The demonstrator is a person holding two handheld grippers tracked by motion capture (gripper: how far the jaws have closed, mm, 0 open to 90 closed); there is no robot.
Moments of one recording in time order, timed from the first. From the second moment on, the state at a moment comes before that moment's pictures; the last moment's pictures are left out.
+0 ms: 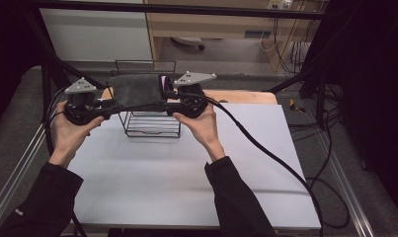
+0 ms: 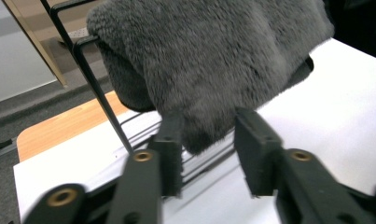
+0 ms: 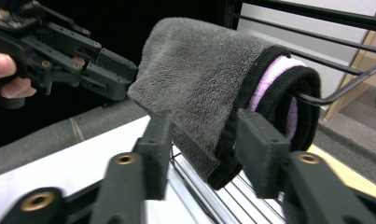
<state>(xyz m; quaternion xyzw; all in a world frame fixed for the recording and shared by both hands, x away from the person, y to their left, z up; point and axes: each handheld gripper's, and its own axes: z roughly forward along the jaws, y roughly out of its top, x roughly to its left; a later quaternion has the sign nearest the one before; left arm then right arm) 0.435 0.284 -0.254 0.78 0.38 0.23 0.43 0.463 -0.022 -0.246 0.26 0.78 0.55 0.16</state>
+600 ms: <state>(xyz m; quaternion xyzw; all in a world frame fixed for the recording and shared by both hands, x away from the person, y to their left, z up) 0.400 0.296 -0.308 0.79 0.38 0.20 0.44 0.429 -0.119 -0.278 0.32 0.78 0.51 0.14</state>
